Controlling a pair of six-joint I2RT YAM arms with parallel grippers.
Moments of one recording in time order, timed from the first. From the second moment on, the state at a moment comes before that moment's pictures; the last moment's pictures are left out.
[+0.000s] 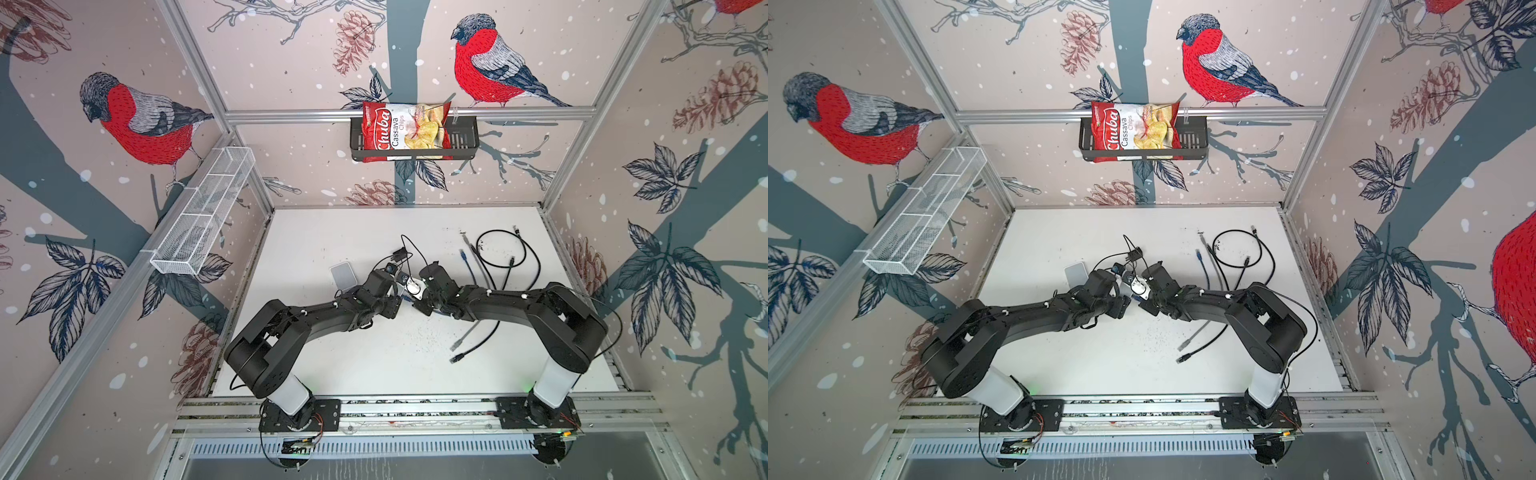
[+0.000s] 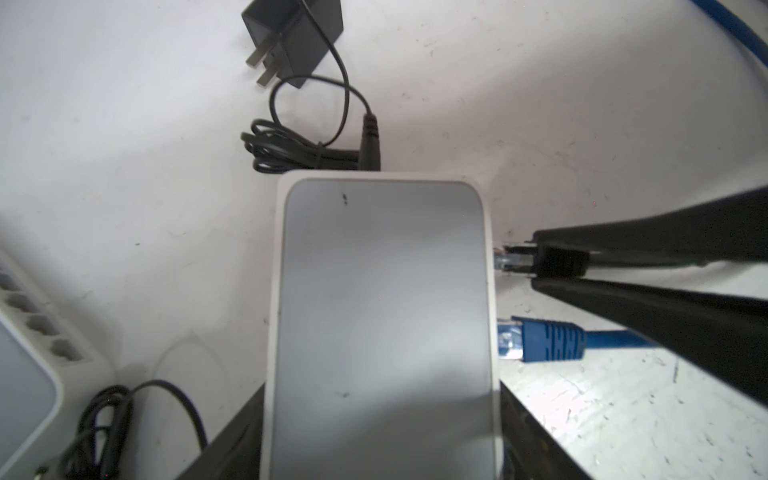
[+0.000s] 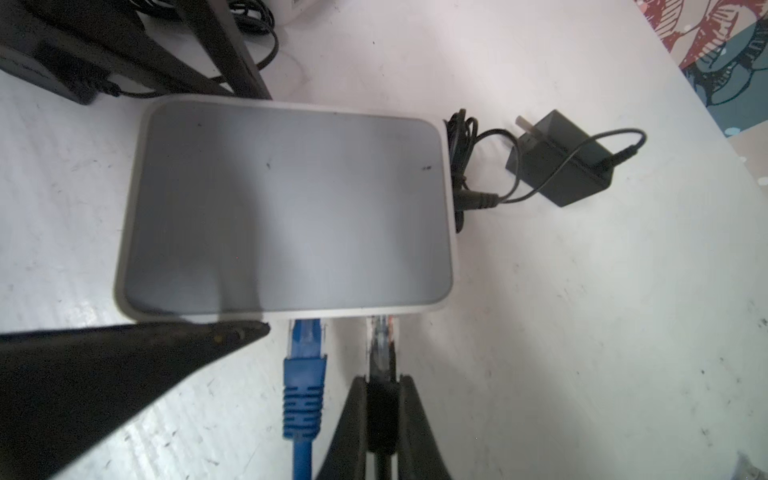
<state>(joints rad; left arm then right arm) -0.69 1.59 0.72 0.03 -0.06 -0.15 0.85 1.75 0.91 0.07 0.01 -0.42</state>
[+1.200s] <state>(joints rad) -0.69 1.55 0.67 0.10 0.02 -0.12 0.85 1.71 0.88 0.12 0.00 -0.42</state>
